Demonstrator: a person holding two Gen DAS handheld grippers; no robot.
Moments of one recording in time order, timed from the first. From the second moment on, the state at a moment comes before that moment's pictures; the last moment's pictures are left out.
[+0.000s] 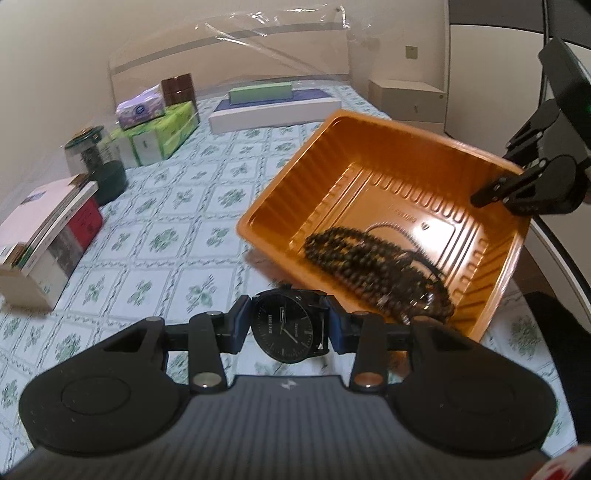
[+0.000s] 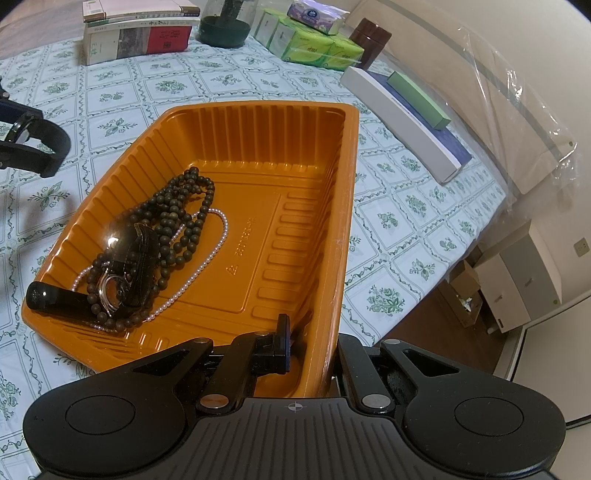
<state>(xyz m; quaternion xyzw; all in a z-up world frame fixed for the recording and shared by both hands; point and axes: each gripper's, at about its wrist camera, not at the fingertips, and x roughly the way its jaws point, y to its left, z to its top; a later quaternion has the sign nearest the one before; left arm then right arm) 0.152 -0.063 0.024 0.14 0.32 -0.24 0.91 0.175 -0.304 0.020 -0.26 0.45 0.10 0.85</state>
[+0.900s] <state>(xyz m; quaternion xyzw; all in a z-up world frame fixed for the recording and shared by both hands) 0.166 -0.156 0.042 0.14 0.30 -0.34 0.88 0.179 -0.309 0.017 -0.24 0.45 0.11 0.85</state>
